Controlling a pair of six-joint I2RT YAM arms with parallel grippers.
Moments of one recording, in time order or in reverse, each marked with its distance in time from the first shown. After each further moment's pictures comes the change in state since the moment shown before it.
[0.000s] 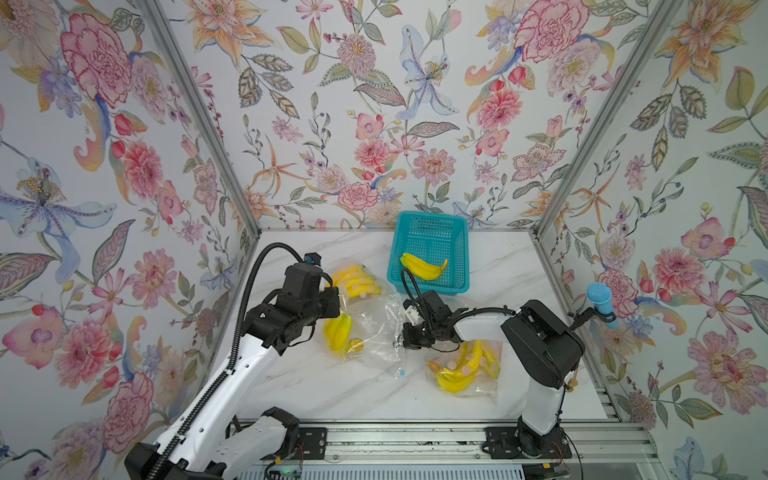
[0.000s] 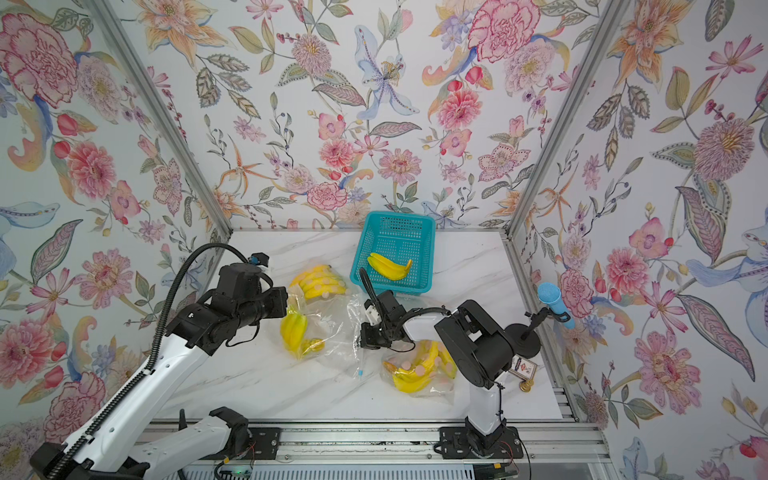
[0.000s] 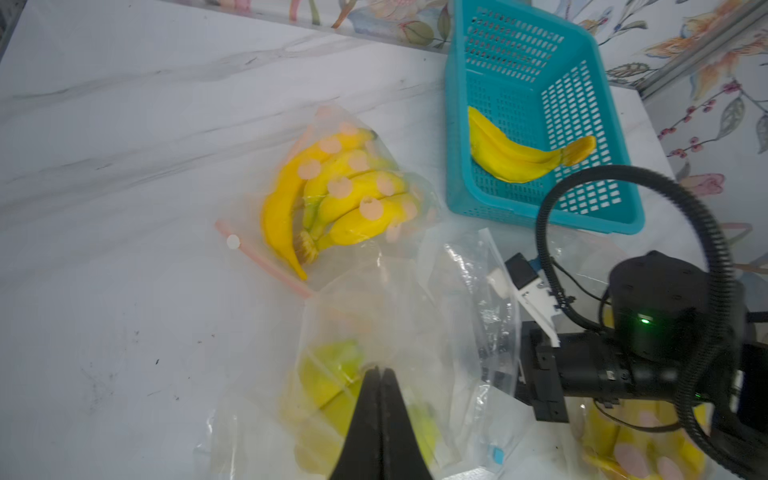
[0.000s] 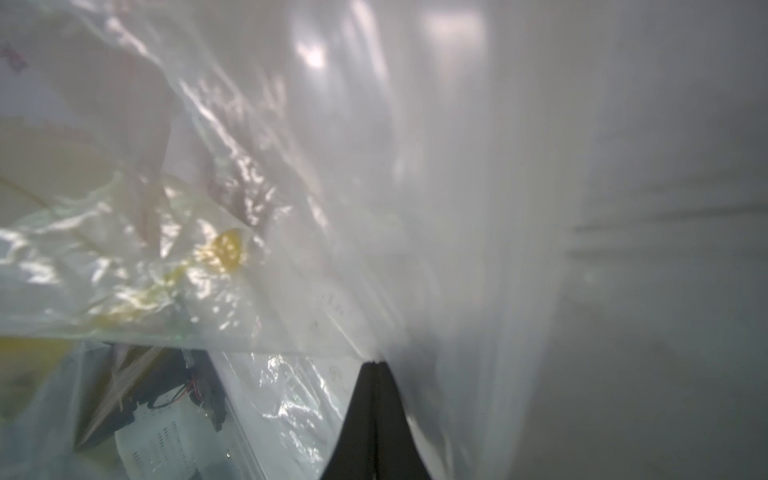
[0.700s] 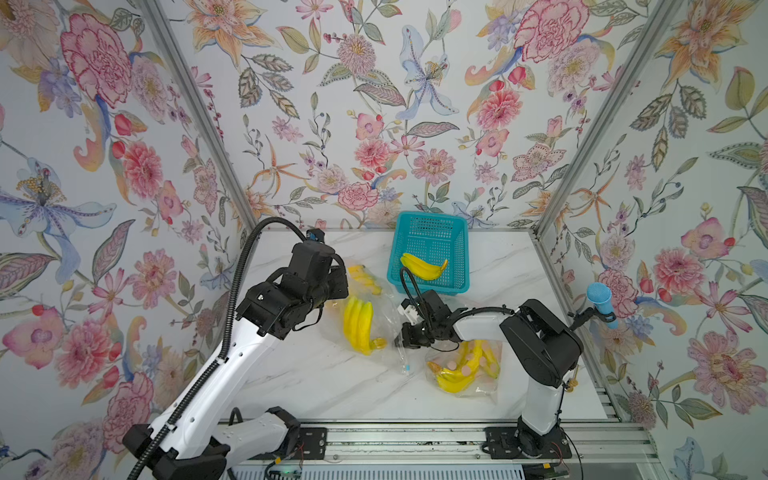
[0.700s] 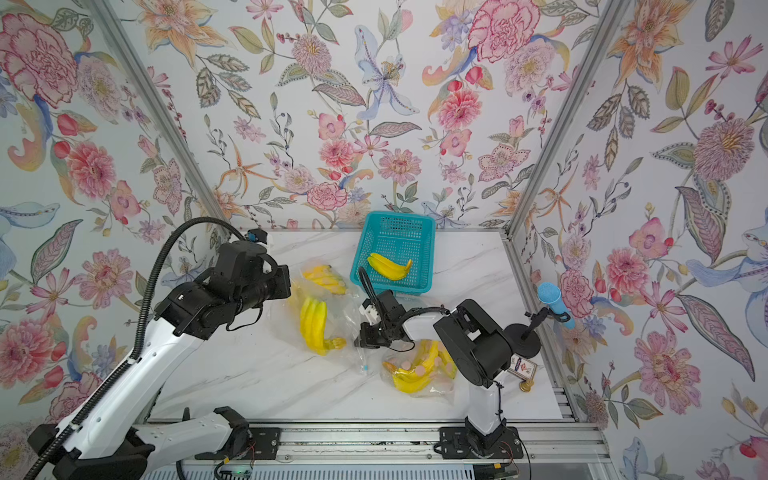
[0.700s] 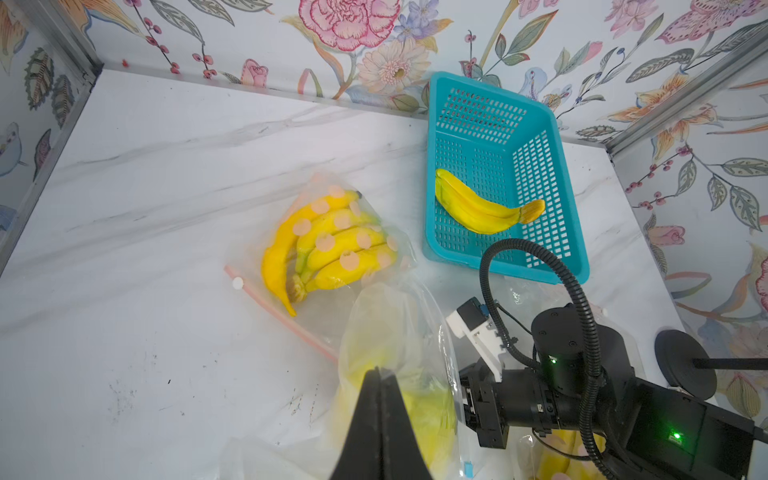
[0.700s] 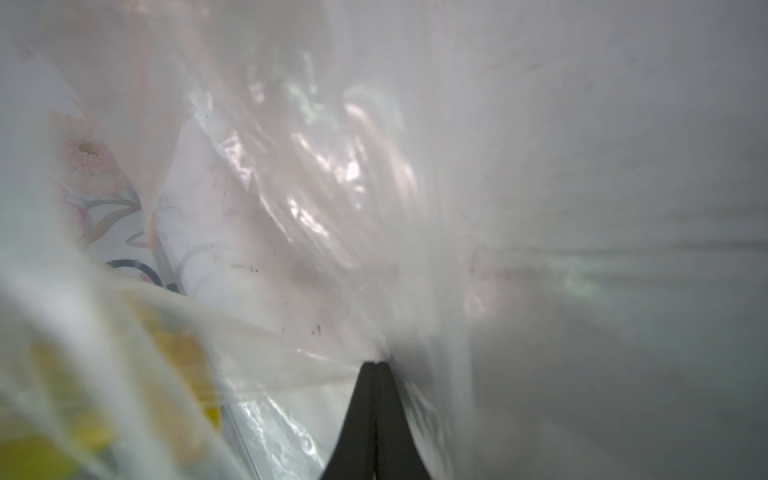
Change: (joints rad) left arm -0.035 0.074 0.227 -0.133 -0.139 -0.066; right arm 0.000 0.011 0.003 0.016 -0.016 -0.023
